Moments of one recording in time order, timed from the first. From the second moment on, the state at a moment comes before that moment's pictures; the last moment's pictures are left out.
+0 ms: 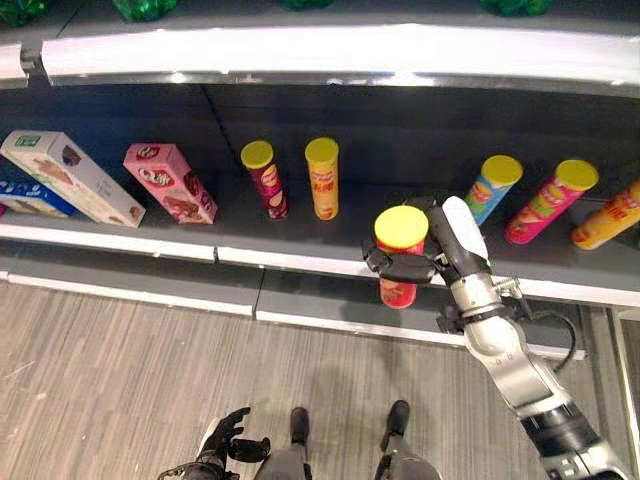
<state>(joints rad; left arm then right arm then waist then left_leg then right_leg) 0.10 0.26 -0.19 0.87 -0.04 -0.09 0.11 -0.37 -0.57 0.25 0.04 -0.37 -0.07 -0.31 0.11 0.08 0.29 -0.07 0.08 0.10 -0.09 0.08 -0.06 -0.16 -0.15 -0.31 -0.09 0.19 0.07</state>
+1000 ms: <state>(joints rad) -0.02 0.29 -0.27 0.80 -0.08 -0.13 0.14 -0.72 -0.61 0.05 0.23 -0.37 0.00 -0.70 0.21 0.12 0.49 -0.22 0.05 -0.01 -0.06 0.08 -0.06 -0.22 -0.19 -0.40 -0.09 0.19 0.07</state>
